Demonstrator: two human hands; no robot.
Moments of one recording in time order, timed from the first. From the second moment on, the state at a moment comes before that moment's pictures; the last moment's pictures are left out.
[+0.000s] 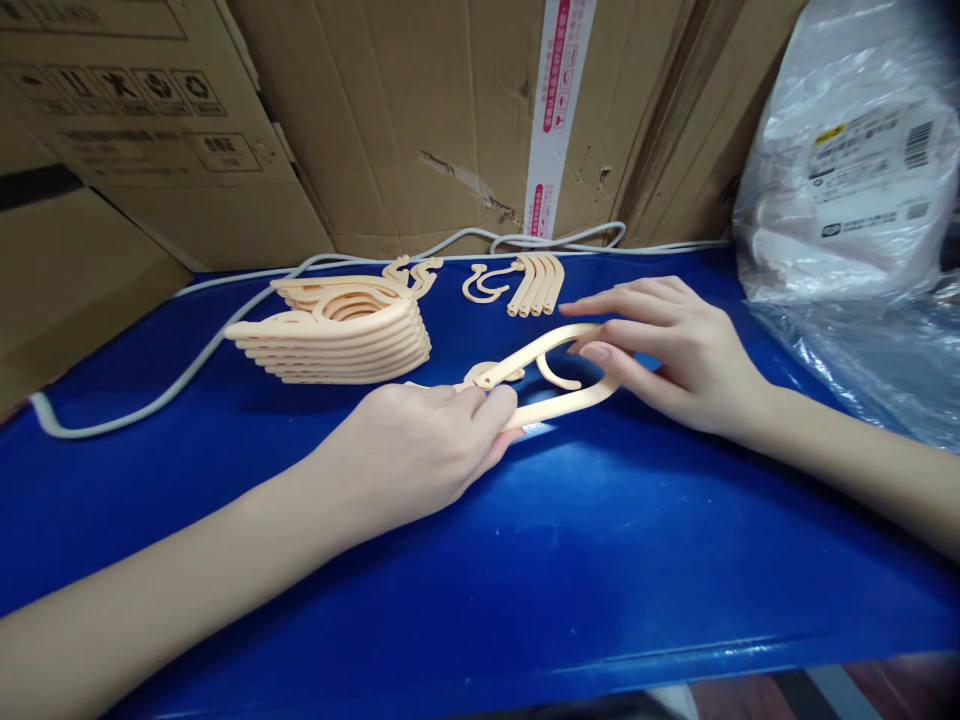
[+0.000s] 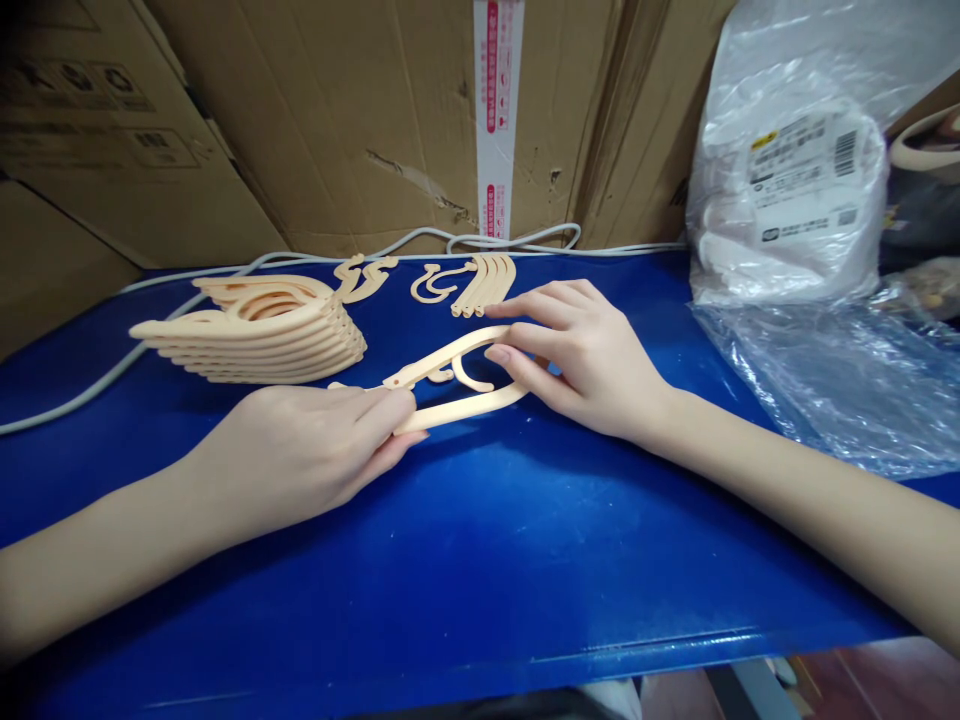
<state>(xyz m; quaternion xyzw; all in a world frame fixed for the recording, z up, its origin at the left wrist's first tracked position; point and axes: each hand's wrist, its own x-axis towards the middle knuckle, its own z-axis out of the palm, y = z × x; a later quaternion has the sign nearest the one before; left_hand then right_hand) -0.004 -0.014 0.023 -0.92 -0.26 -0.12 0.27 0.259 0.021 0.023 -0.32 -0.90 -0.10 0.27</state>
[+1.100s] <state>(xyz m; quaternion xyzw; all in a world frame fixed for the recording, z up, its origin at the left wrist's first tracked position) -0.005 -0.001 0.020 -0.94 -0.12 -0.20 0.23 0.258 0.027 0.012 -0.33 -0.91 -0.11 0.23</state>
